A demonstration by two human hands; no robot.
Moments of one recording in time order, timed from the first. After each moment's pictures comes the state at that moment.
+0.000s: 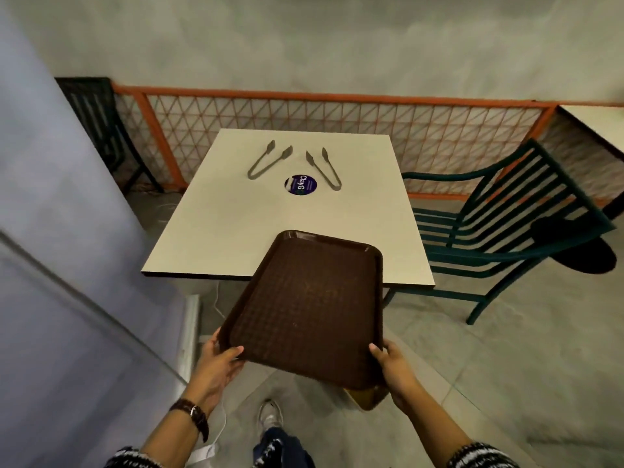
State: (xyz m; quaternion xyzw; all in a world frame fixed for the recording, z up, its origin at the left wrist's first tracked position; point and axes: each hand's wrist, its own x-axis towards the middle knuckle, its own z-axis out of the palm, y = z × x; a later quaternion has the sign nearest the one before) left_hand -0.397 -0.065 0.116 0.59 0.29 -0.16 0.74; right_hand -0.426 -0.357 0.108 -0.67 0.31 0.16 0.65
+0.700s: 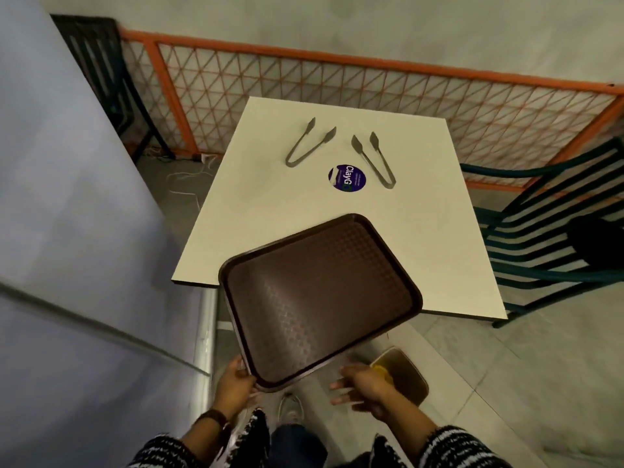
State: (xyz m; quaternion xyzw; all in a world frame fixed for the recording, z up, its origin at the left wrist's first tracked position) left_hand -0.312 0.032 0.049 0.65 0.35 -0.27 0.62; right_hand -0.312 -0.212 0.071 -0.67 0.31 0.42 0.53
